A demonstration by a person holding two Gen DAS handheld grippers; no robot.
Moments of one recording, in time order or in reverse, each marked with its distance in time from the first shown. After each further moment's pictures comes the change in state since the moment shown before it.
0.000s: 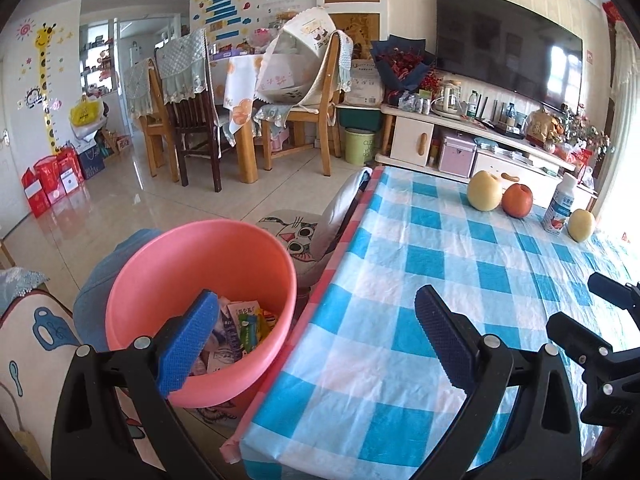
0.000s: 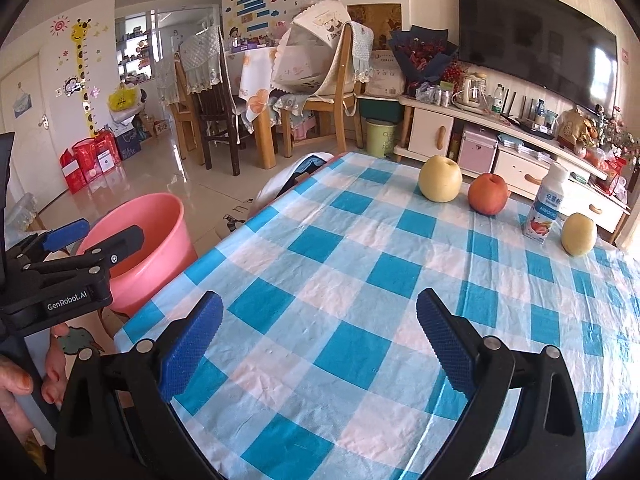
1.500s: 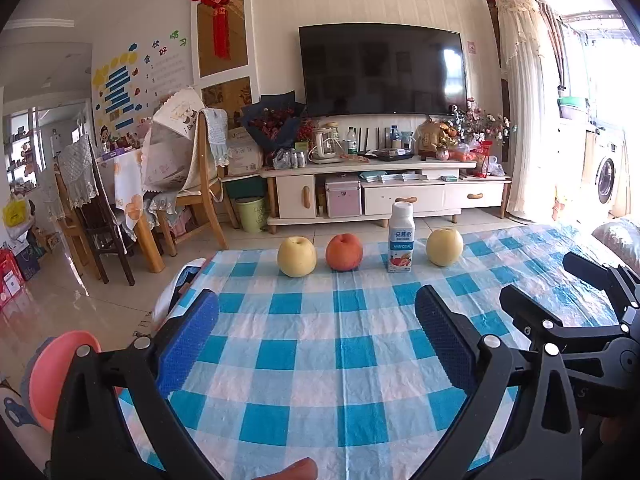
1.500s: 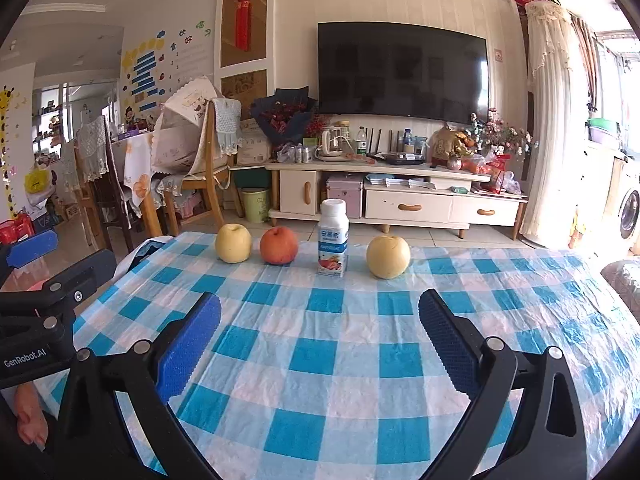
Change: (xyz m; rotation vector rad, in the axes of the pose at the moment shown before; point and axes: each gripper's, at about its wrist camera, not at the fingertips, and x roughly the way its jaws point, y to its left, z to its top) left arm -0.068 -0.265 0.021 0.244 -0.223 -0.249; right arm -0.123 -0.218 -0.033 0.189 -0.253 -0.347
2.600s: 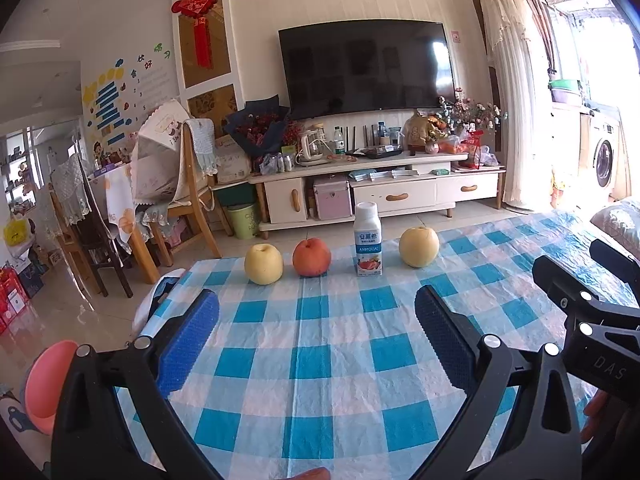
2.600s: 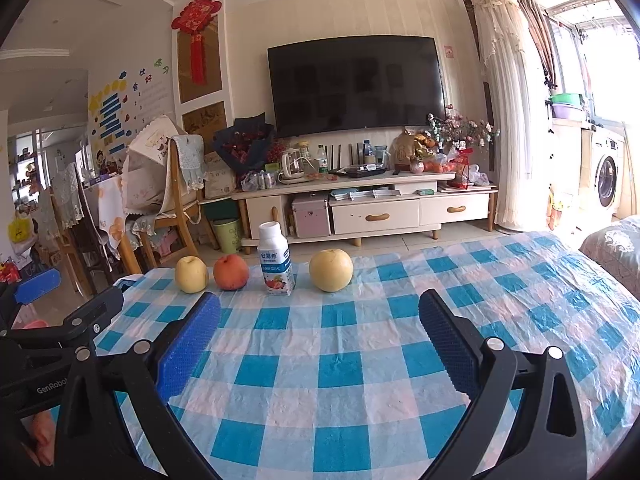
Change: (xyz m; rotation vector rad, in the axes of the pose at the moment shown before) left arm 0.010 -0.073 0.003 0.061 -0.007 0.016; right arm -0.020 -0.075 -0.008 0.135 -0.079 -0.056
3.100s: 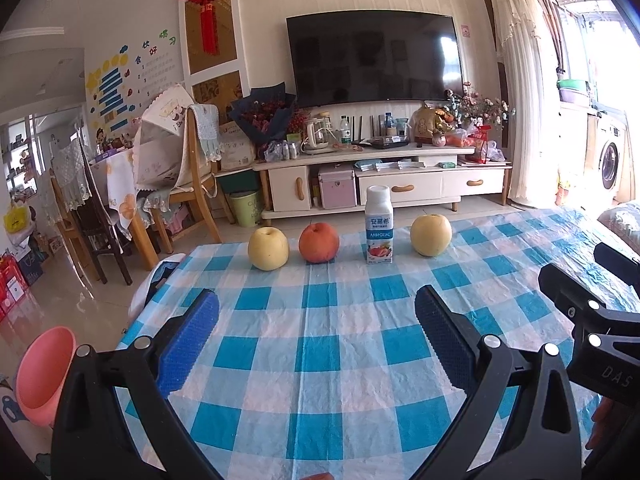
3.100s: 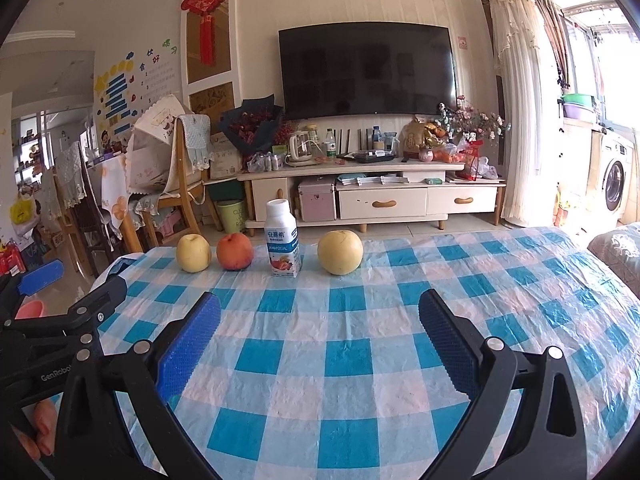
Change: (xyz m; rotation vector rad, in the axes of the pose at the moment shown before) left arm 0.025 0.012 -0.015 -0.028 0.035 0.005; right arm 0.020 0.012 -0.012 -0.043 0.060 0.015
